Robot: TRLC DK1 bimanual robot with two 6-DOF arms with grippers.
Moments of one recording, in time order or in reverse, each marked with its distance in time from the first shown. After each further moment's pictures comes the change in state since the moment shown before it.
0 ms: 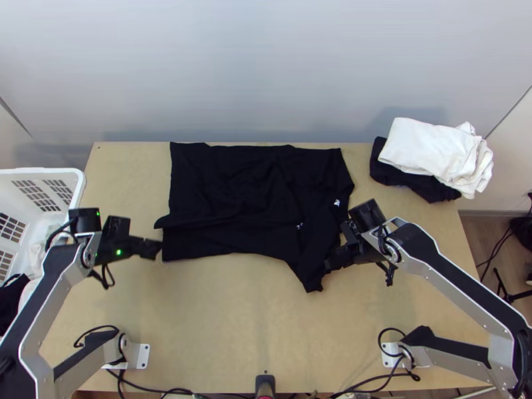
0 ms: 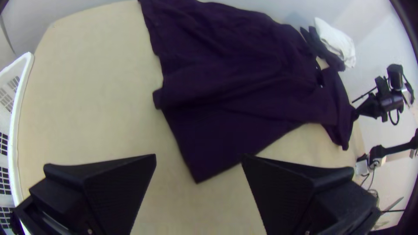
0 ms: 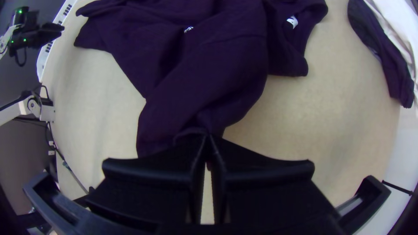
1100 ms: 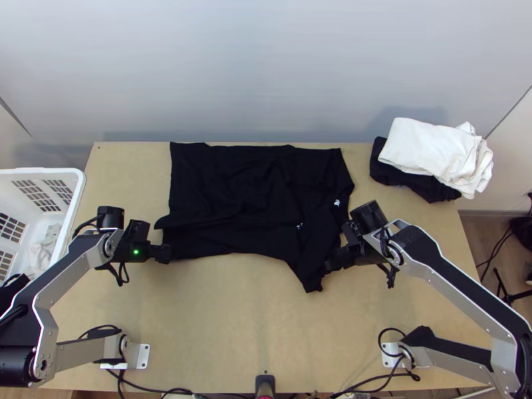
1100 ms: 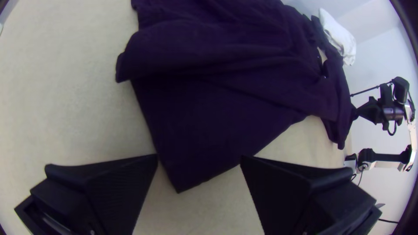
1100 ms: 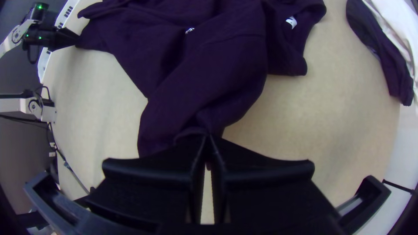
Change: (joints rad) left arm -0.074 0.257 -0.010 0.093 0.060 -0.069; right arm 0.004 -0.024 -0.011 0.002 0.000 0.012
